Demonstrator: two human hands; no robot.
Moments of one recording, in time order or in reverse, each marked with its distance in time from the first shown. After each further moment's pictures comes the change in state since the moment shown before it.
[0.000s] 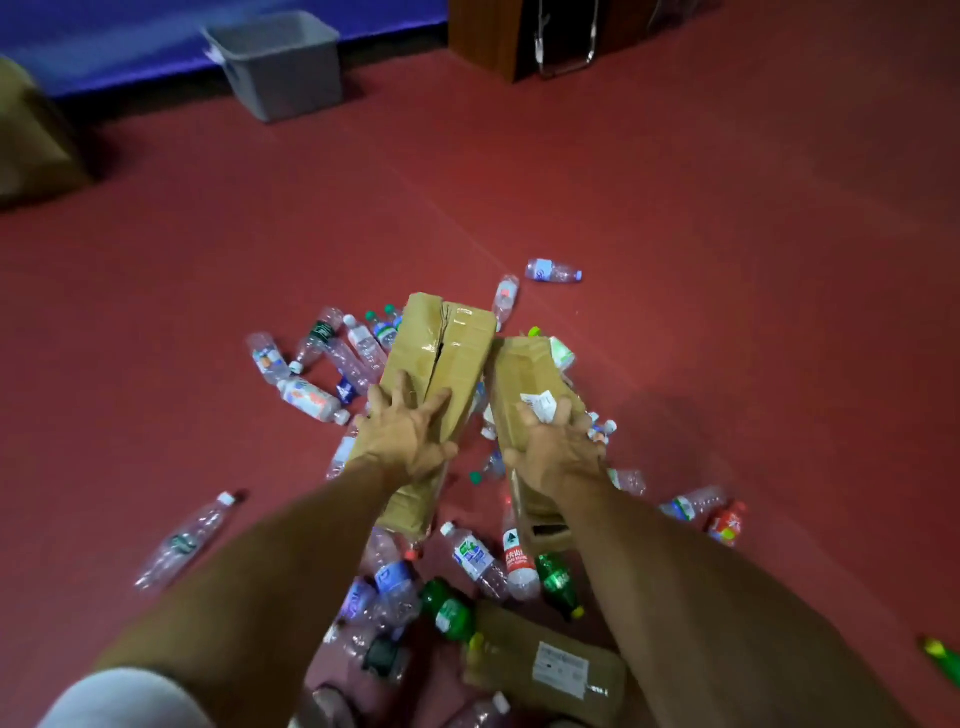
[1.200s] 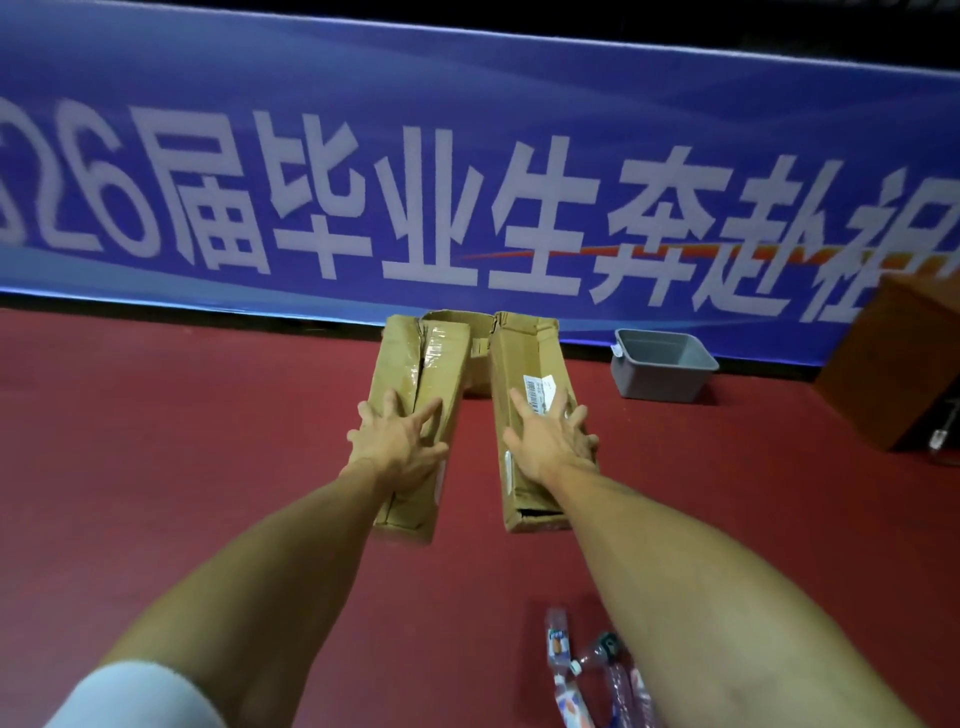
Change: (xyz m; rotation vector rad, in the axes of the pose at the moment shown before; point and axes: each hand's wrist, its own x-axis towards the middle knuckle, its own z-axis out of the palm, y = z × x) left_hand -0.169 -0.525 -0.524 -0.206 0.433 -0.710; right_hand -0.269 -0.785 -0.313 -0.317 0.268 -0.884
